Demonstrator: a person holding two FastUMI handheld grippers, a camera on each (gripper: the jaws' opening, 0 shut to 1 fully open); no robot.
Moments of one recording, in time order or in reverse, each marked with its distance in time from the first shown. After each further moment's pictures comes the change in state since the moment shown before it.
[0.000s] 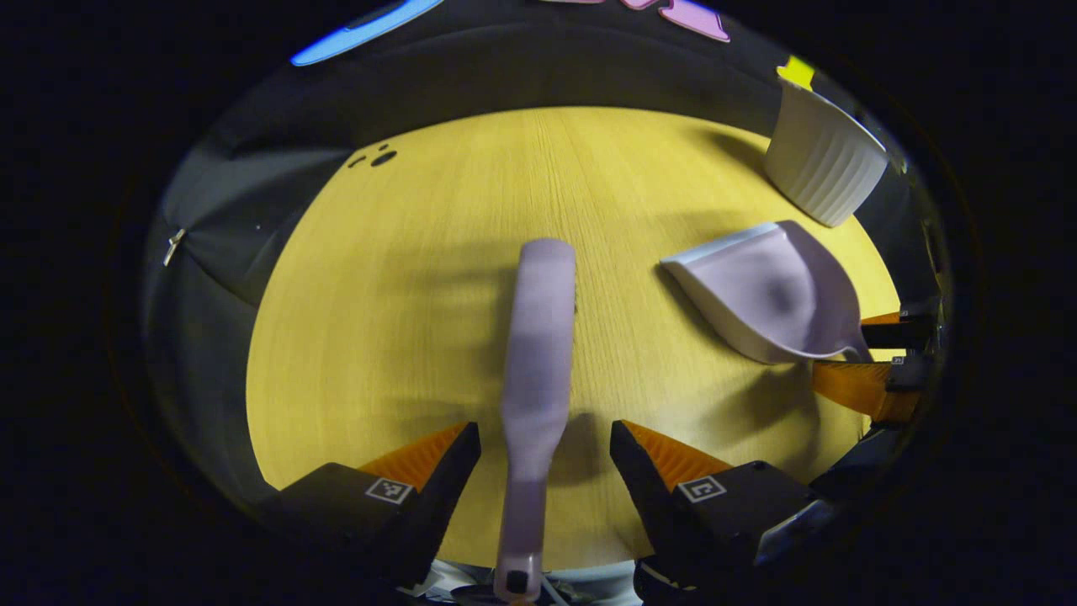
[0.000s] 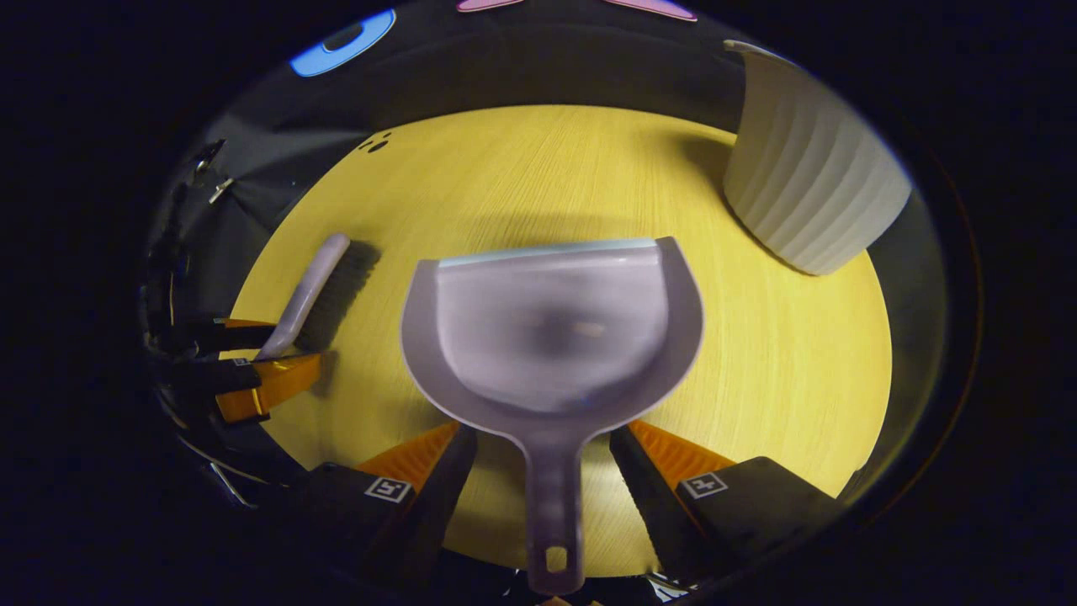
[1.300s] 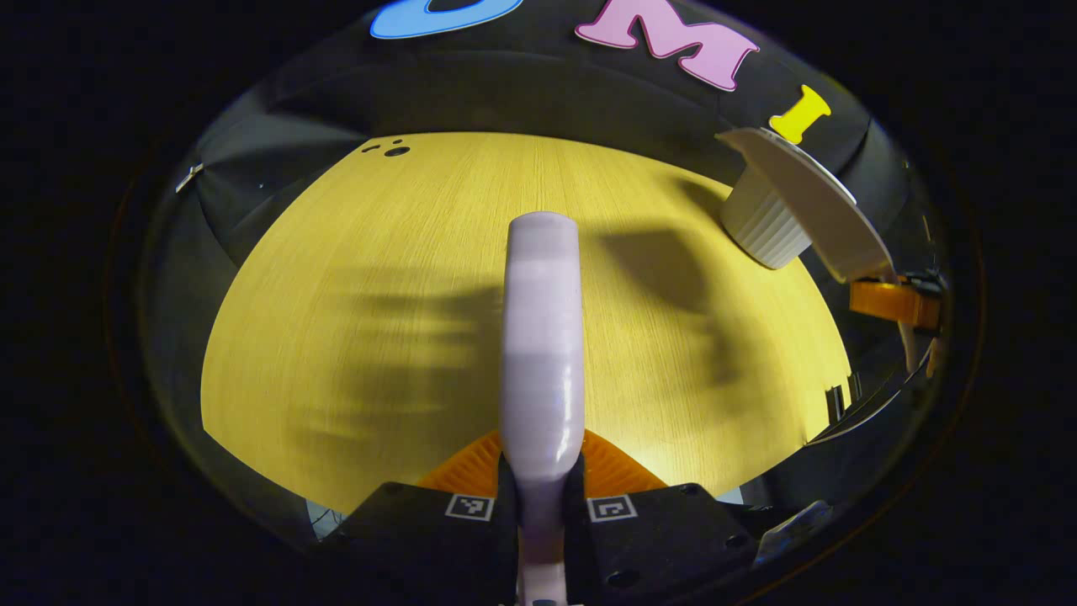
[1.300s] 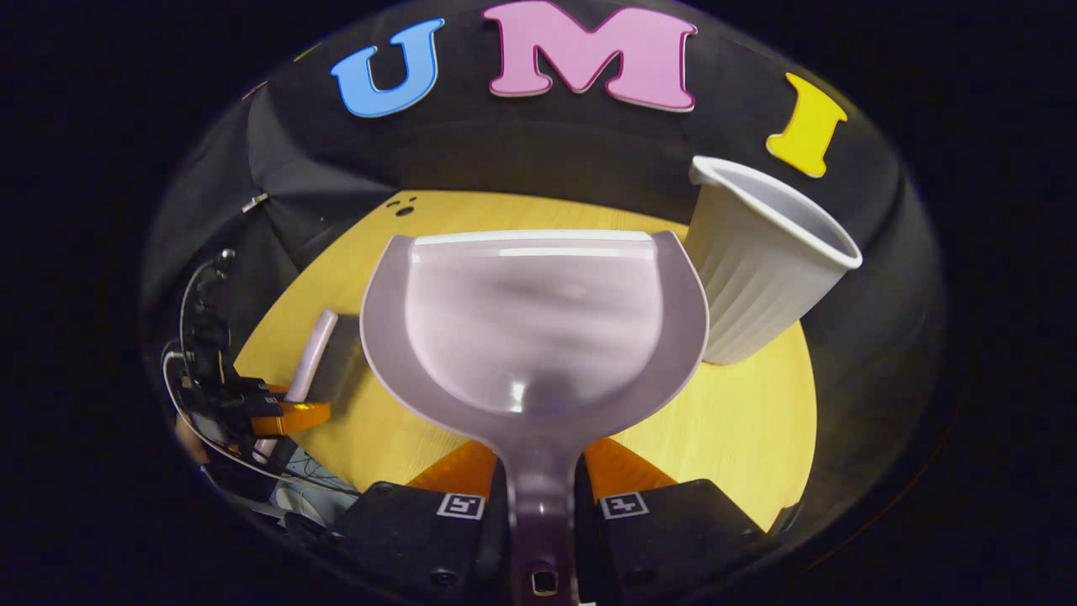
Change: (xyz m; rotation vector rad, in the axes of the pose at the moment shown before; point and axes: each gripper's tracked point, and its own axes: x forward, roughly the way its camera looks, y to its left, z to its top) left arm 0.007 0.007 -0.036 -0.120 -0.057 -0.166; right arm -0.080 -0.022 0.043 -0.118 -0.171 -0.031
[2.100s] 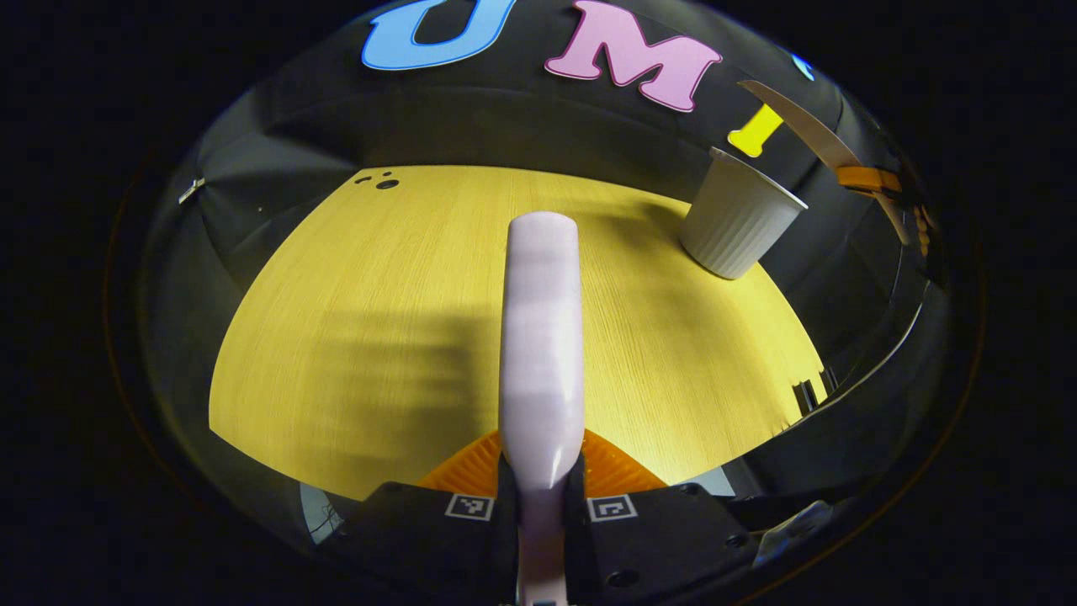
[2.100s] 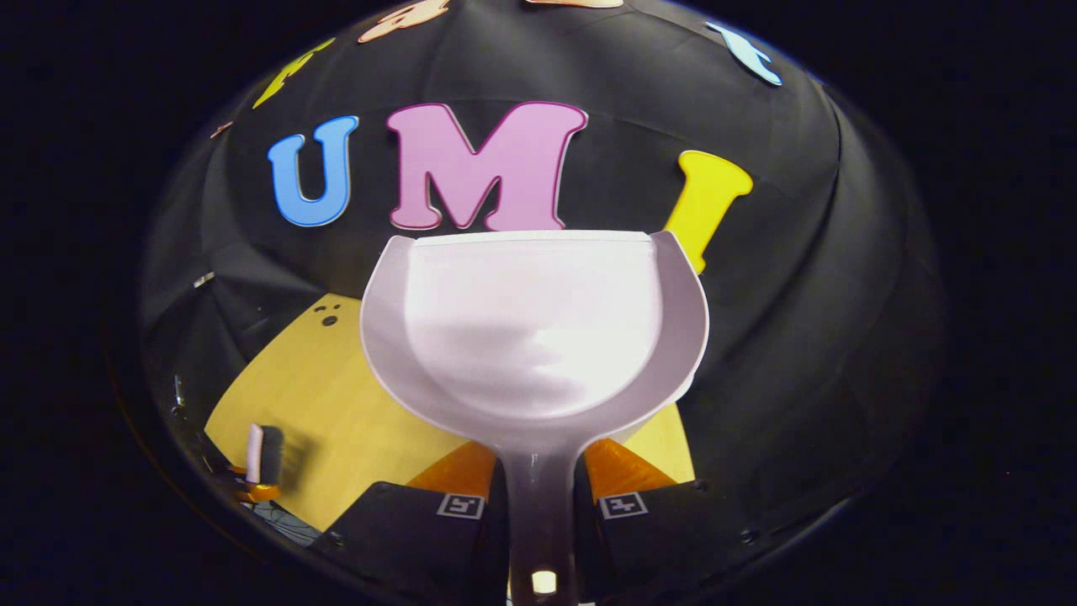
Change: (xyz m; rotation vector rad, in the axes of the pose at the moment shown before) left arm -0.063 -0.022 -0.004 0.023 -0.129 -0.070; right arm -0.142 -0.106 0.154 0.025 -0.352 -0.197
